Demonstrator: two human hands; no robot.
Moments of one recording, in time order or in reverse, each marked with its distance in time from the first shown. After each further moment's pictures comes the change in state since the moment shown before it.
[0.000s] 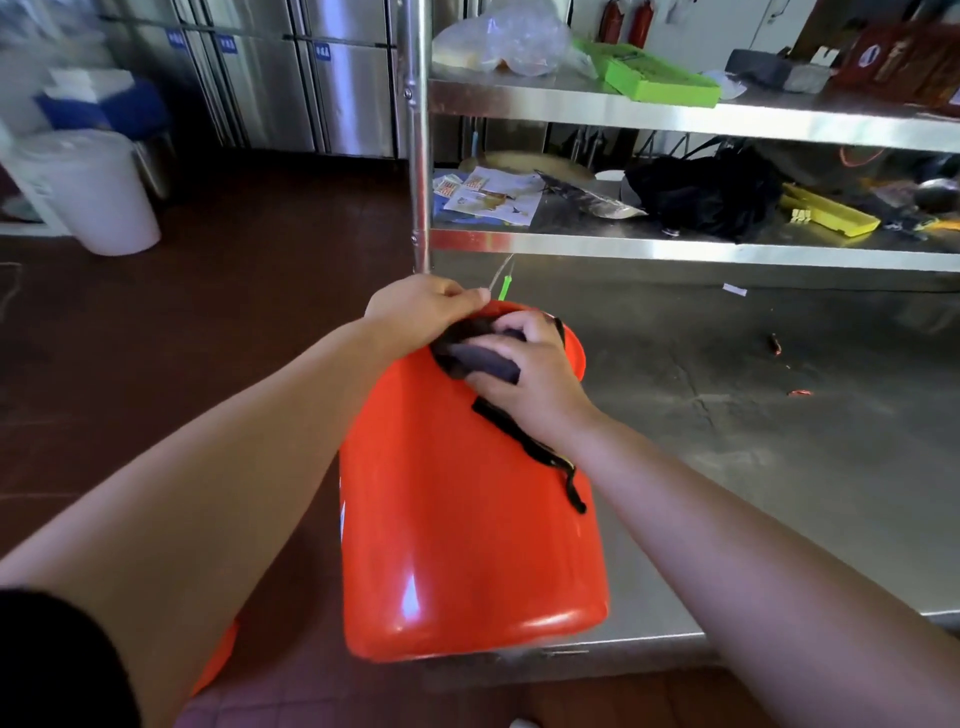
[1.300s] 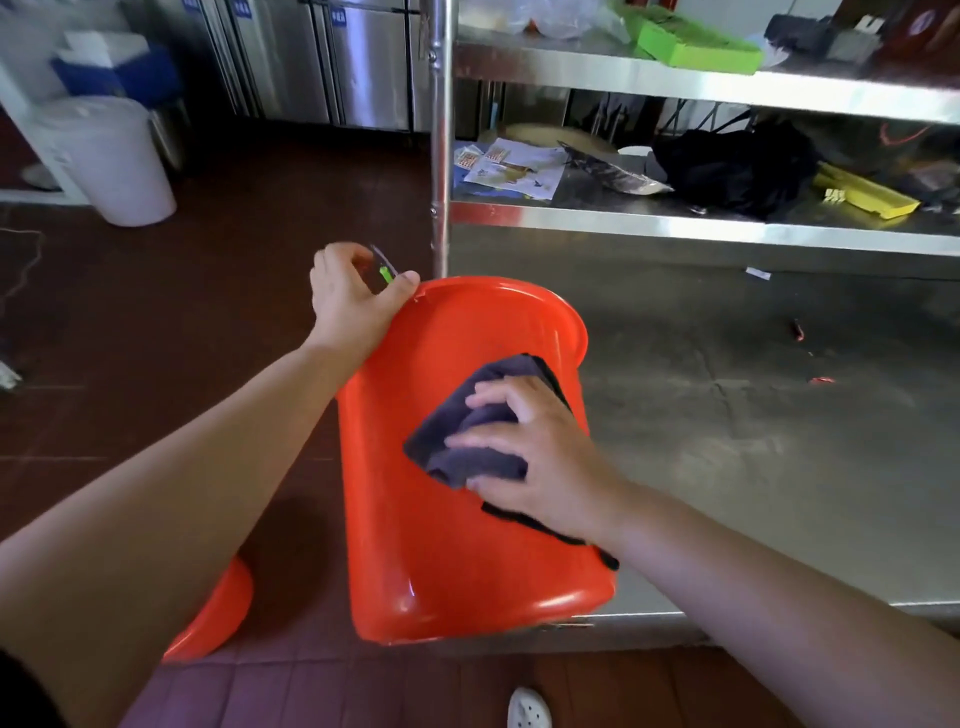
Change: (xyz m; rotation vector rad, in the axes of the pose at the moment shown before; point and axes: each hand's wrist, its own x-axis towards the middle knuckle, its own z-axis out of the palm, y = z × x) left_hand -0.047 -0.065 -0.003 -0.311 0.535 -0.150; right_hand -0.076 -0.036 0.002 0.012 -0.218 -0.266
